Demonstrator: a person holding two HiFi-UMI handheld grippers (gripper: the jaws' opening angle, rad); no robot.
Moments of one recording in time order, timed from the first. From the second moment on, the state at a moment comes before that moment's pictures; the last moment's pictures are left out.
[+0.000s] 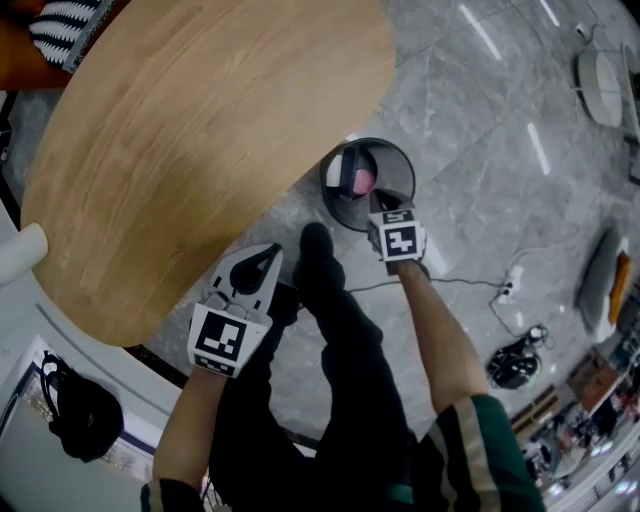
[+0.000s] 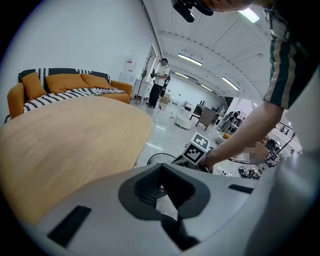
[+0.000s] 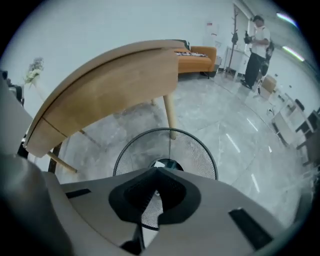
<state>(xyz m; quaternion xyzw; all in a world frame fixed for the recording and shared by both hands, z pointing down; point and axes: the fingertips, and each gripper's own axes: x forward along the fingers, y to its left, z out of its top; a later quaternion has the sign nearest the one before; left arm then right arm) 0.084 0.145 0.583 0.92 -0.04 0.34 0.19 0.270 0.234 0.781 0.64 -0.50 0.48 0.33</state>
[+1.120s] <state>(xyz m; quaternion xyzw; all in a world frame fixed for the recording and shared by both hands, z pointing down) -0.150 -0.007 0.200 0.89 -0.39 0.20 0.12 0.067 0.005 0.234 0.58 -0.77 0.22 0.16</state>
